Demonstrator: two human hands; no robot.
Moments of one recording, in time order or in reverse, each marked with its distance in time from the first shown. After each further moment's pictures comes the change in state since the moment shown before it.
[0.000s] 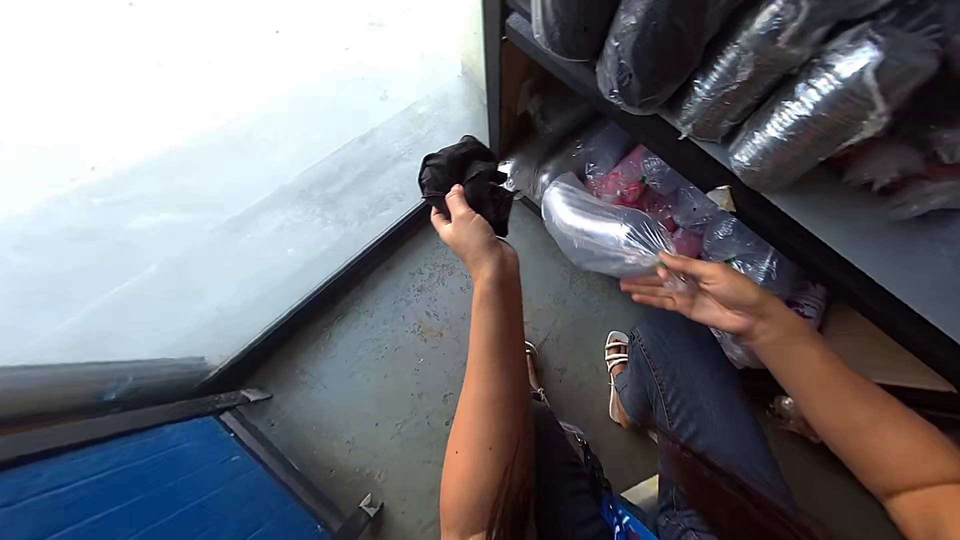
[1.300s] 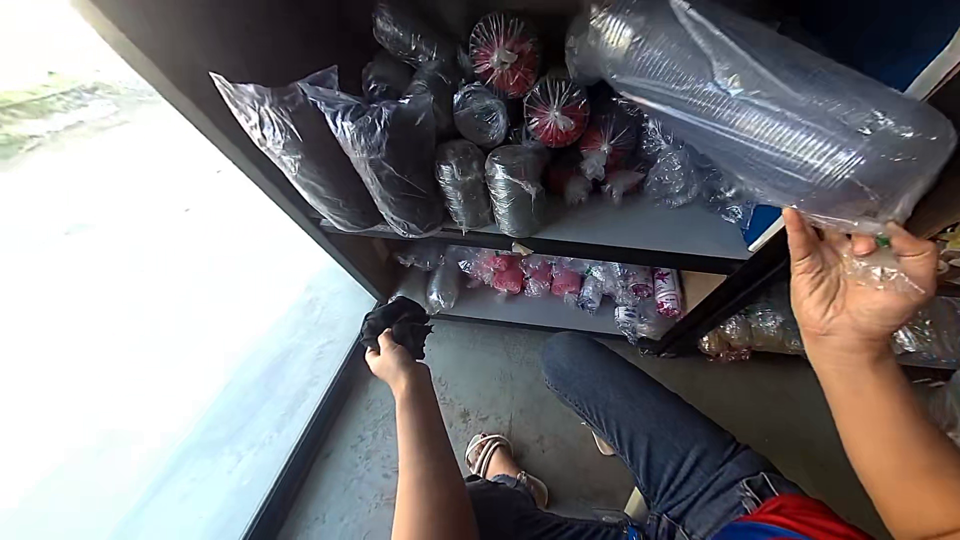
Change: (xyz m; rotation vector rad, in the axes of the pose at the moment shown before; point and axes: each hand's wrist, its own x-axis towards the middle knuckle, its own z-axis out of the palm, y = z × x) left_hand -0.046 -0.038 0.003 0.463 -0.261 -0.001; right_hand -0.264 0.023 -0.107 0.671 0.444 -1.698
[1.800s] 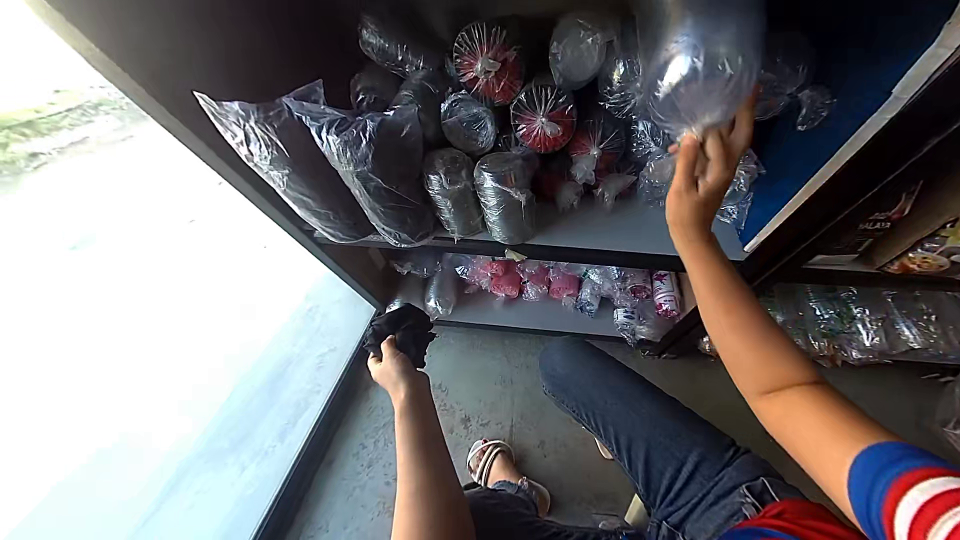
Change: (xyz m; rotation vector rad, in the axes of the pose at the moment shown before) left_hand -0.004 -0.003 0.006 0.076 -0.031 0.001; right_hand 0.090 0.134 0.011 -1.226 -0.249 -0.797
